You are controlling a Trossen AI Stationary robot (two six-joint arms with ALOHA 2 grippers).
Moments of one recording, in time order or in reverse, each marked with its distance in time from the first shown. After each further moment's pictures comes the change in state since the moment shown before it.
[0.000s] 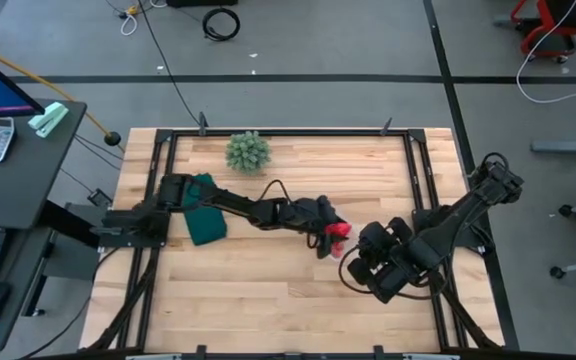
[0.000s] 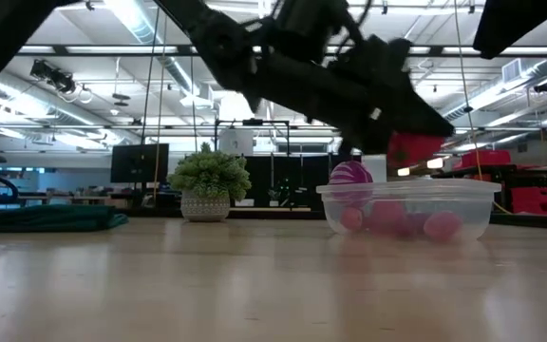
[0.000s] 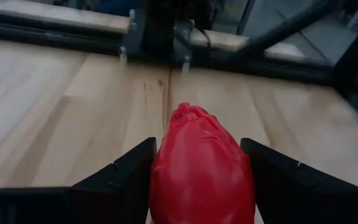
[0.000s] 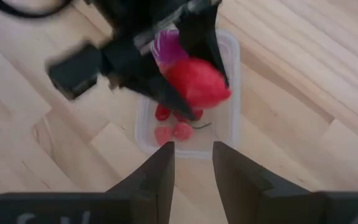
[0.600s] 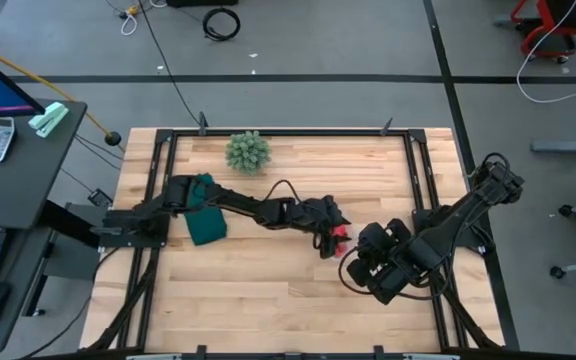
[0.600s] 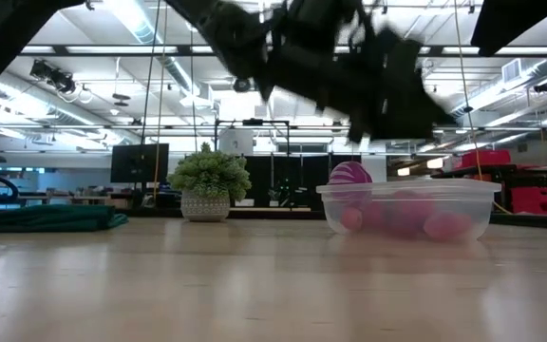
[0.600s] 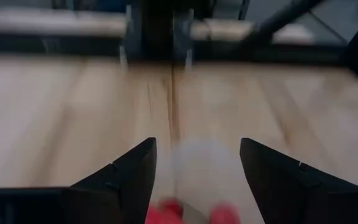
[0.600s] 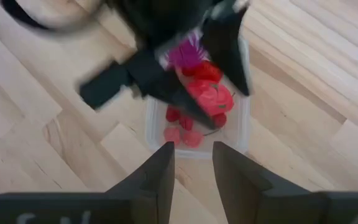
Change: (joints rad) left arm 0.002 0.041 0.102 -0.115 0.001 0.105; right arm 0.003 0.000 0.000 0.034 0.000 -0.003
